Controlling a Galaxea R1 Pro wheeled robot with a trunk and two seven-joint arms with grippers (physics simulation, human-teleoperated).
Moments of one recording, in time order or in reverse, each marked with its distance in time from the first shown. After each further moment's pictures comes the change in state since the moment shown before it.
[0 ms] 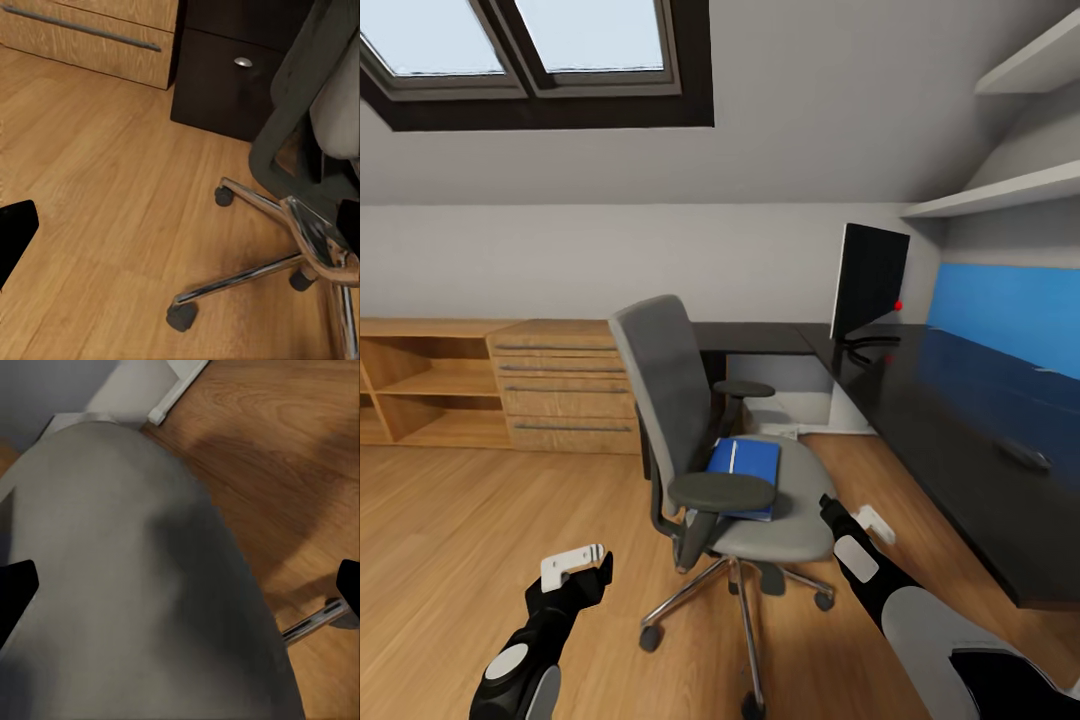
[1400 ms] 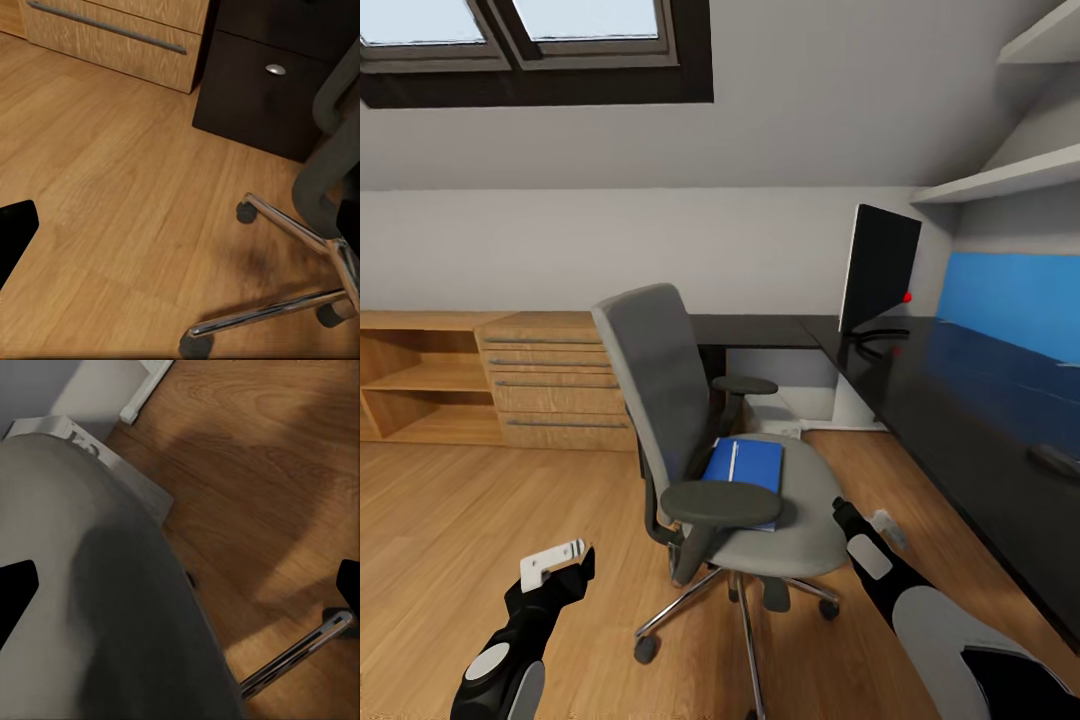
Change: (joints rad) left arm 0.001 -0.005 0.074 -0.020 0.003 -0.002 0.000; right arm -0.001 -0.029 -0.090 -0.003 0.013 0.035 -0.010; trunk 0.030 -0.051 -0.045
